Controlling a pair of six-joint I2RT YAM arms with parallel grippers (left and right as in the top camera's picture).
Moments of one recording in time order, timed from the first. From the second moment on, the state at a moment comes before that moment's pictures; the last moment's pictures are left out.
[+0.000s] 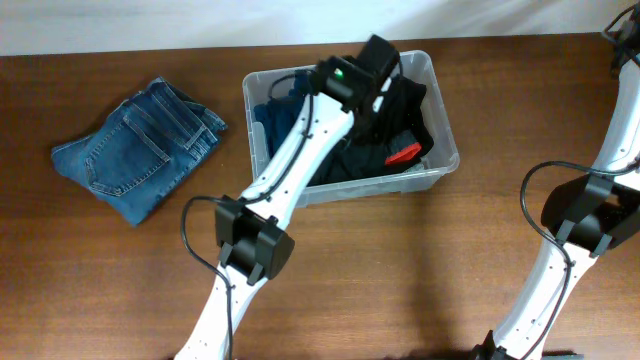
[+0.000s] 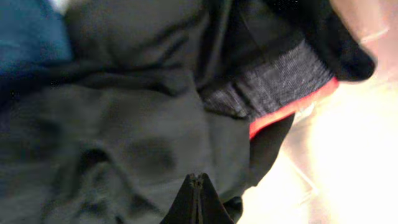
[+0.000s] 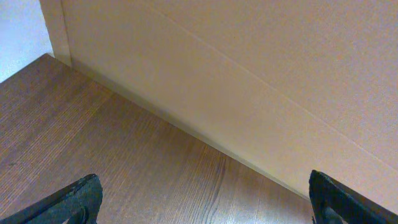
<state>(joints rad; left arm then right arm) -0.63 2.51 2.67 -1.44 0.09 -0.26 -0.44 2.47 2.72 -1.04 0.81 0.21</state>
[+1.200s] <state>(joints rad) -0.49 2.42 2.50 -1.46 -0.02 -0.28 -0.44 2.47 2.72 -1.04 0.81 0.21</state>
